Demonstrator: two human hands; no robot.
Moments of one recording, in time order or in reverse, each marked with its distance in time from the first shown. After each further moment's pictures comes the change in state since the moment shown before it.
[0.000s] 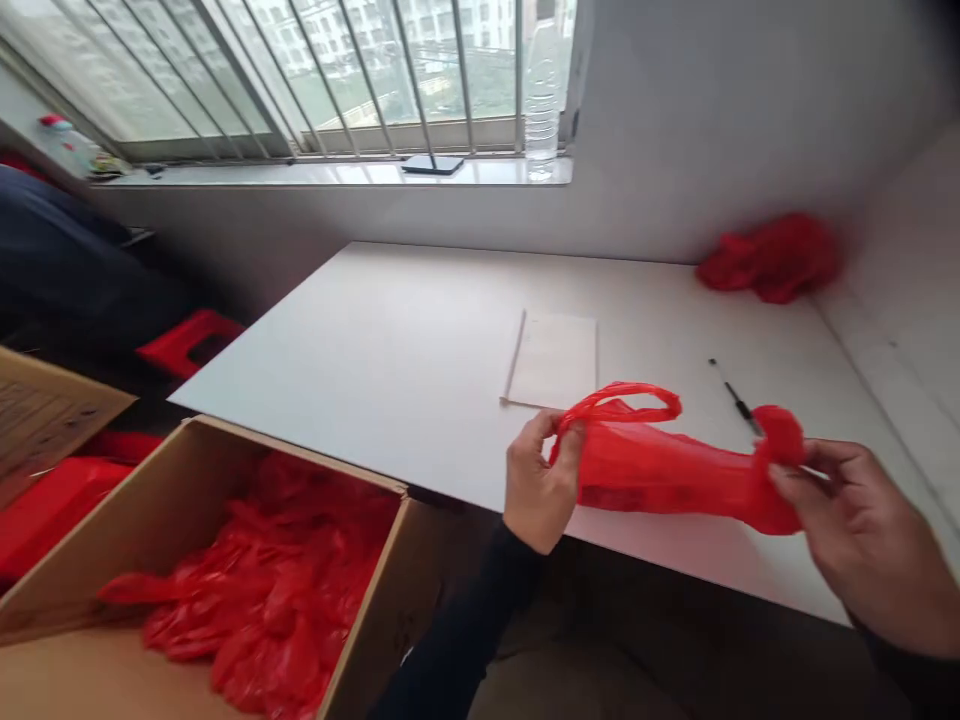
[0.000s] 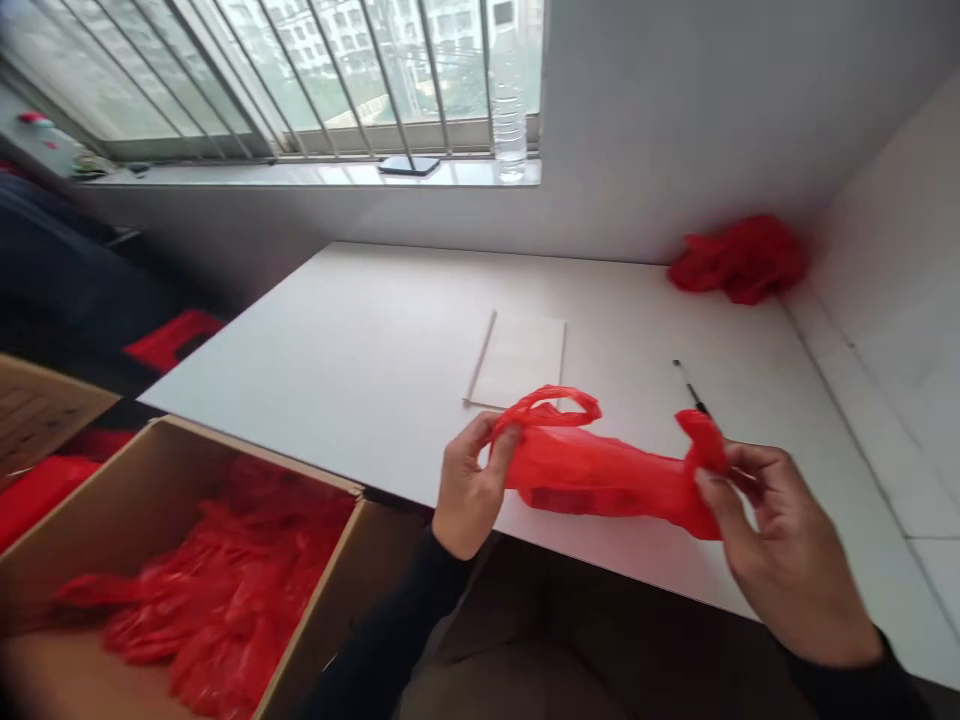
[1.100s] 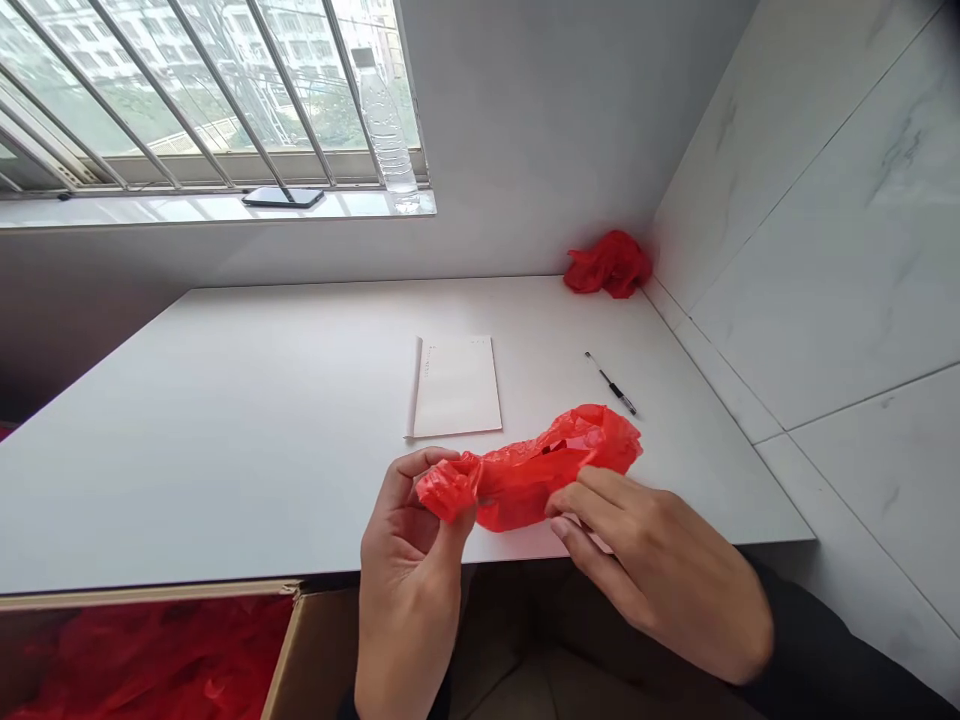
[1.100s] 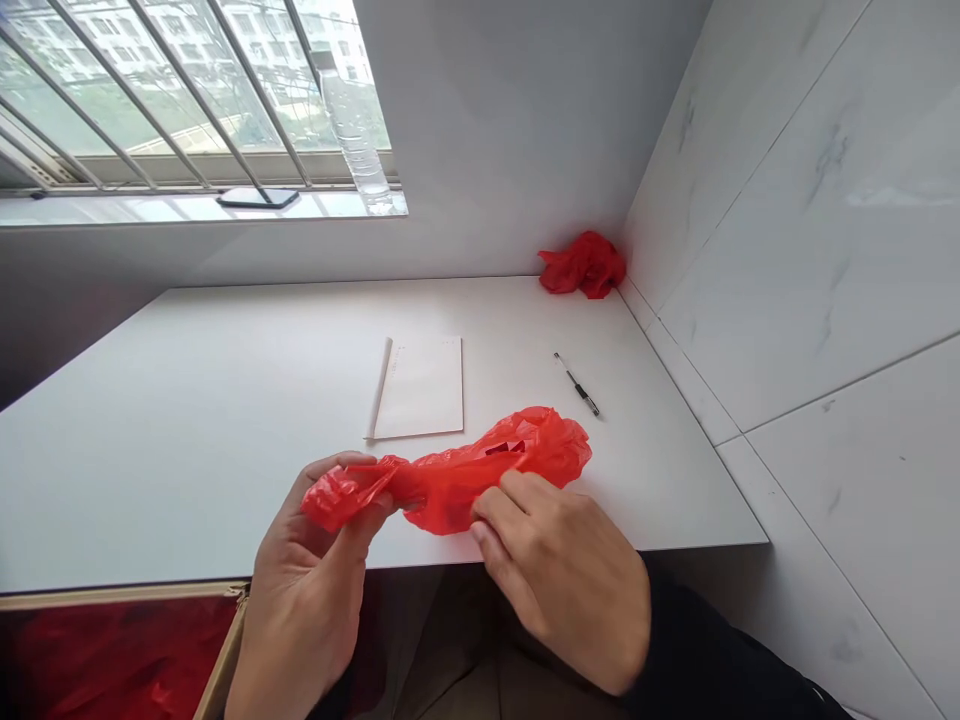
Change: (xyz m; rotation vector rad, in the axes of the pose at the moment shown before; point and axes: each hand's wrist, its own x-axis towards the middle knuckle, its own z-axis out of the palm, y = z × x) left_hand -0.012 0.049 -0.016 -0.293 -0.045 -0.141; right_hand -0.025 -0.095 0.015 -0.587 -0.385 -0.641
